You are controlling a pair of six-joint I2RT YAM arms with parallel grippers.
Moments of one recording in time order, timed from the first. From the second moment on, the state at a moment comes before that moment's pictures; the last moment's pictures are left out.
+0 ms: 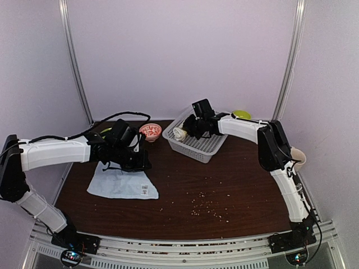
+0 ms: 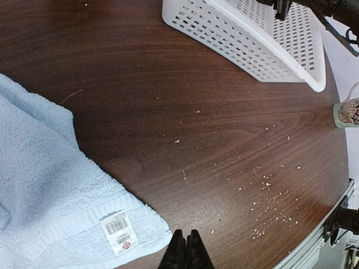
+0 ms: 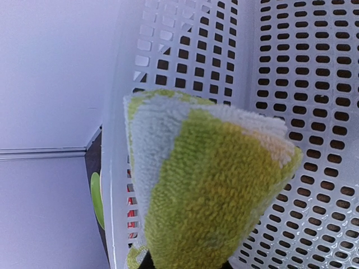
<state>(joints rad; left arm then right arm) -0.74 1.48 1.02 -0.41 0.10 -0.66 0.59 2.46 2.13 -0.28 -0.06 1.18</state>
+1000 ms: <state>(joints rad) -0.73 1.55 1.01 -0.34 0.15 -0.66 0.60 2.58 2.26 -0.48 -0.23 1.10</state>
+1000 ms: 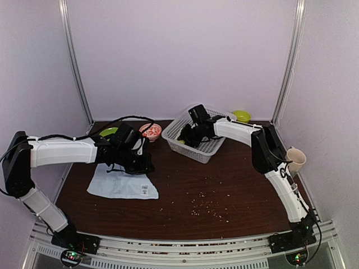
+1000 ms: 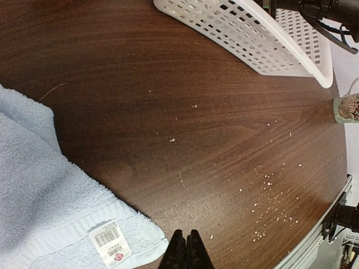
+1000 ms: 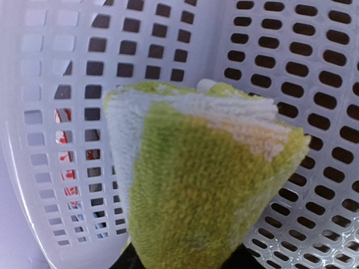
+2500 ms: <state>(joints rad) -0.70 1.20 0.79 -0.59 -0.07 -0.65 0.84 1.61 1.54 -0.51 -0.09 0.66</state>
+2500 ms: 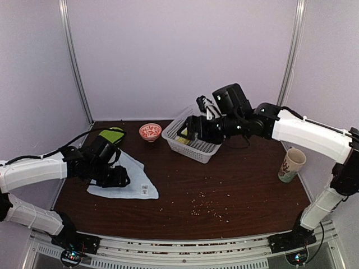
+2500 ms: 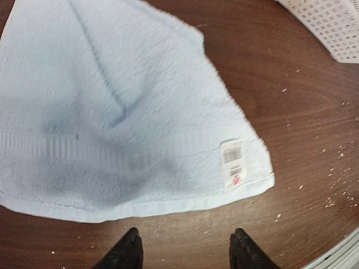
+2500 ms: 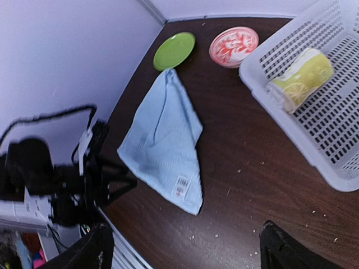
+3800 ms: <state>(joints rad) -0.70 0.64 0.53 -0.79 -0.25 -0.88 1.22 2.41 2.02 -0.78 0.27 0.47</state>
